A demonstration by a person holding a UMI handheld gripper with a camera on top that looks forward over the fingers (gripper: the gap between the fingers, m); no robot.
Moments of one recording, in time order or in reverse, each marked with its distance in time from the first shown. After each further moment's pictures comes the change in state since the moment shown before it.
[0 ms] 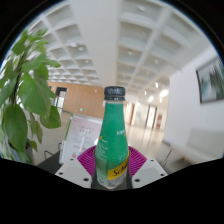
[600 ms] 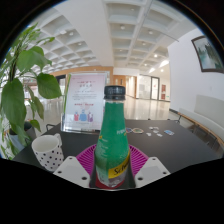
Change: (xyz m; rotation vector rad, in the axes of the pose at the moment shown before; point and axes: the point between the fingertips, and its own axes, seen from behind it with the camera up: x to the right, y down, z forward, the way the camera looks) arm -0.031 0.208 -0.003 -0.253 -0.064 0.165
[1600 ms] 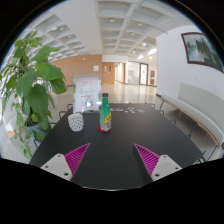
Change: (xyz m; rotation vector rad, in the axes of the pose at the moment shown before) arm 0.006 0.019 -0.342 -0.168 0.107 0.056
